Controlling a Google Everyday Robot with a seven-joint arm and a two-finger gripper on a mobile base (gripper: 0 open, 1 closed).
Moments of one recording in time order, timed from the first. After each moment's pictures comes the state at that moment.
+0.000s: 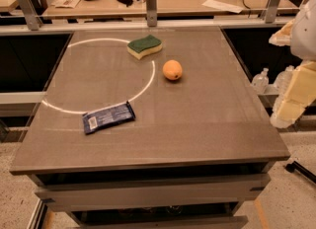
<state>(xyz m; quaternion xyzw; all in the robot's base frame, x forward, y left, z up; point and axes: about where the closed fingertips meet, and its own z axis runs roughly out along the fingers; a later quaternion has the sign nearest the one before) 0.438 -0.217 0.976 -0.60 0.78 -0.03 0.16</state>
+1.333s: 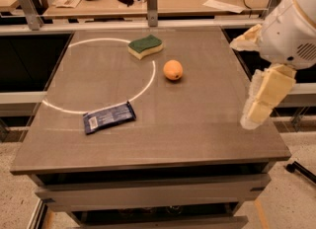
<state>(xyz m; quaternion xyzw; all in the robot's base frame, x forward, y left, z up) 0.443 -0.158 0.966 -0.66 0.72 0.06 0.21</state>
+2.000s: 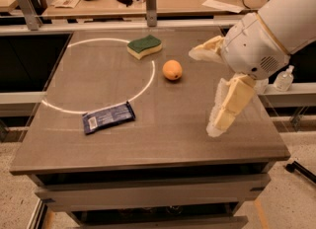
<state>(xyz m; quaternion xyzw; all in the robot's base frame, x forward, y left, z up) 0.438 -0.084 0.951 -0.70 0.64 0.18 0.27</state>
